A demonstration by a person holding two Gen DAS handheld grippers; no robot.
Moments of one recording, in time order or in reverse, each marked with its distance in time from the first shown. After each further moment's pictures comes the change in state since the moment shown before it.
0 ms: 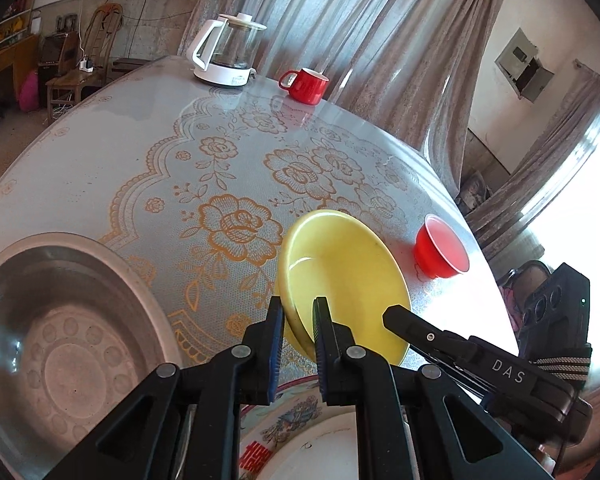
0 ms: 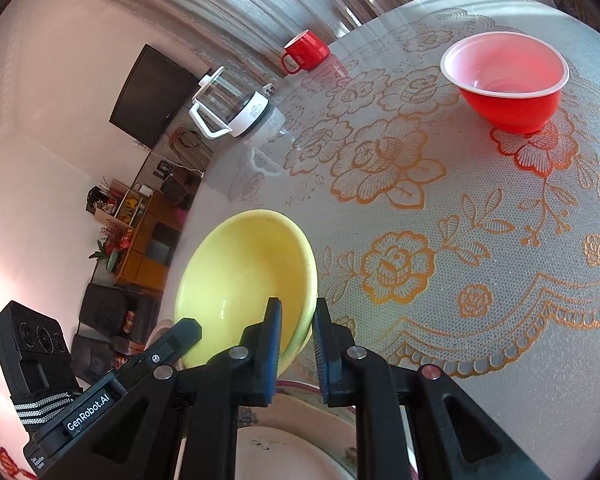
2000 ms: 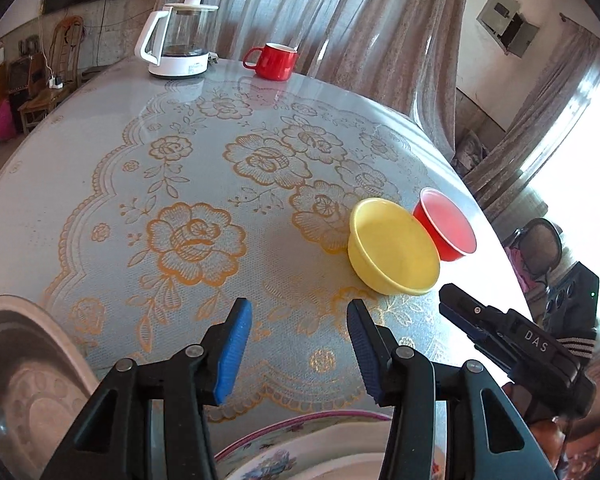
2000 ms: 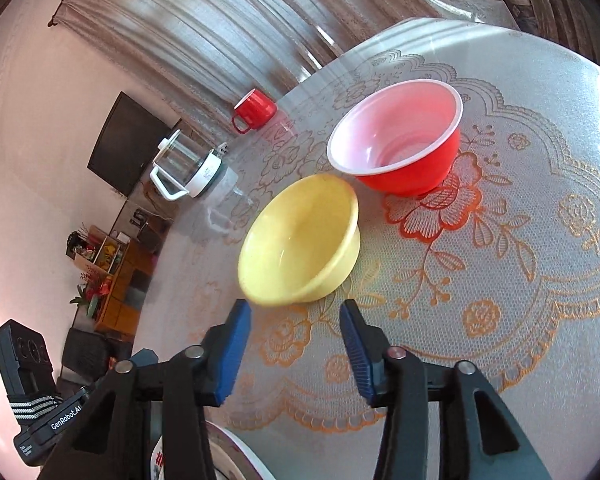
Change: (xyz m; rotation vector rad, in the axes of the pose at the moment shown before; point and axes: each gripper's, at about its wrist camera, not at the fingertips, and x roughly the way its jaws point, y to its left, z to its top) left arm 0.064 -0.039 0.024 0.122 0.109 0.005; right arm -0.044 -0.074 0.024 0.073 -0.170 -0.089
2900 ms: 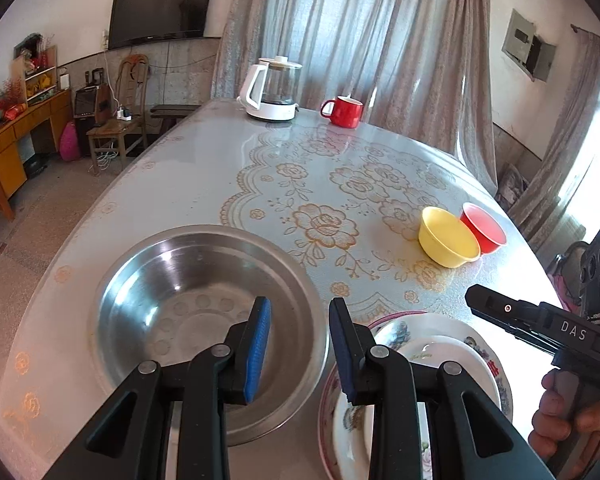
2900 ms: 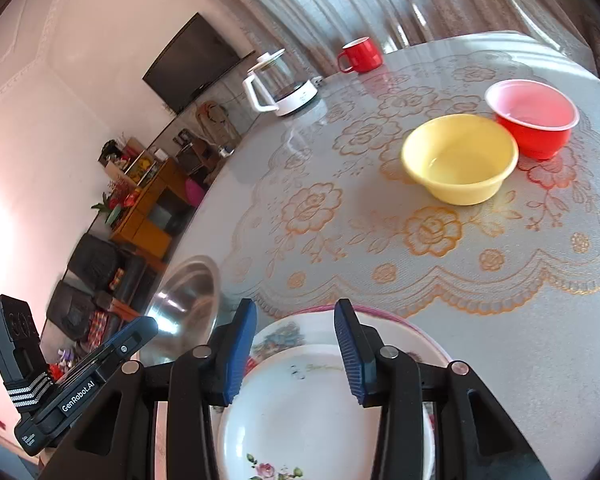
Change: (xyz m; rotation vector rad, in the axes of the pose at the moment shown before) left arm -0.119 0.058 -0.085 -0.001 -0.197 0.201; right arm -0.017 0.110 -0.084 -0.264 0.149 0.071
